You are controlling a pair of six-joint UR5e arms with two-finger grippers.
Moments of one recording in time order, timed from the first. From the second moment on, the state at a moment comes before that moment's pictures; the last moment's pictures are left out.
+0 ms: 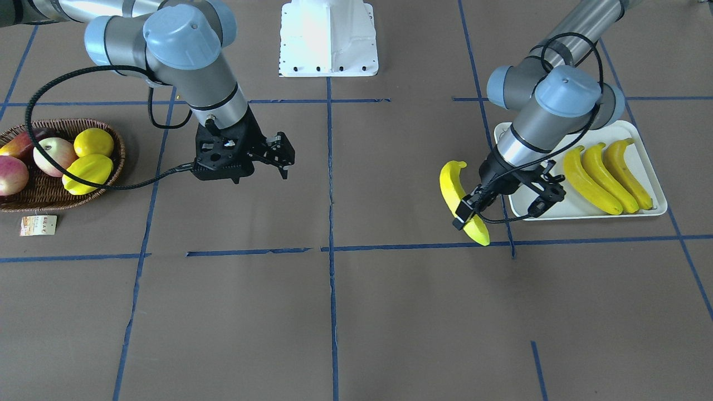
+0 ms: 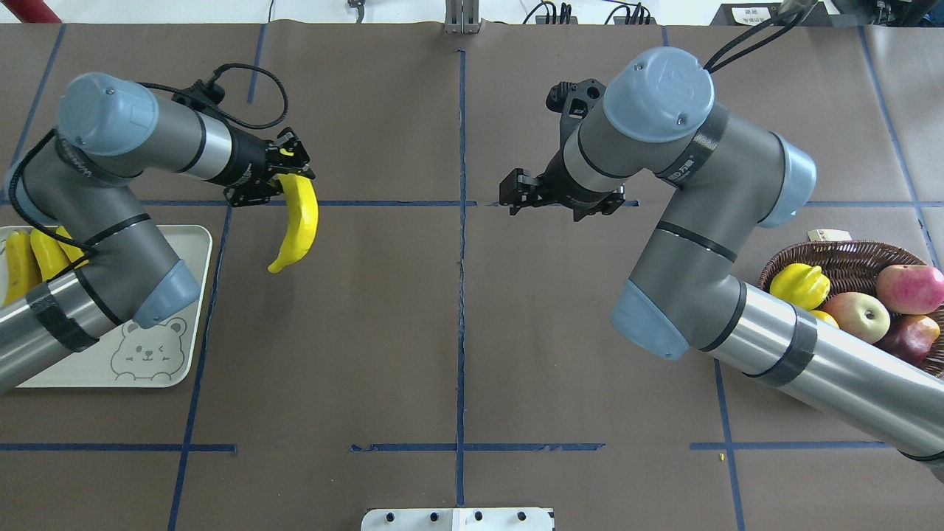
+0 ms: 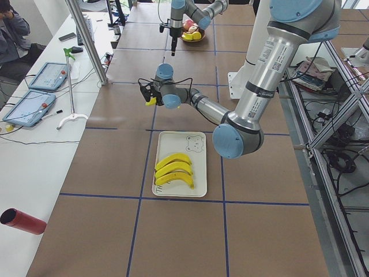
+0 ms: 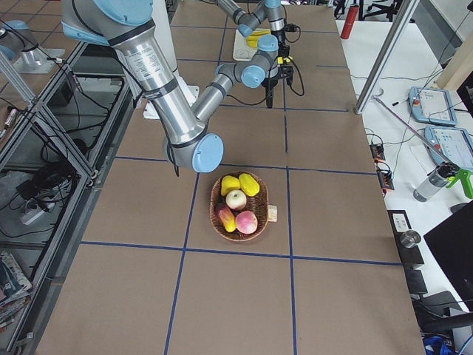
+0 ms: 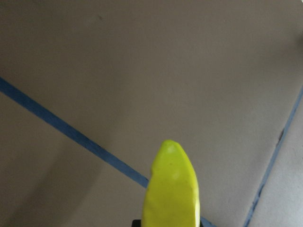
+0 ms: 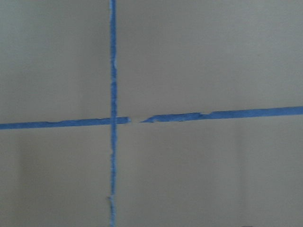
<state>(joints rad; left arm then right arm) -0.83 -1.96 -1.60 -2.14 -1.99 -1.68 0.72 -0.96 1.78 -1.62 1.99 1.05</state>
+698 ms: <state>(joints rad) -0.86 -1.71 -1.76 -1.85 -1.98 -1.24 0.96 -1.01 1.86 -2.00 2.07 0.40</state>
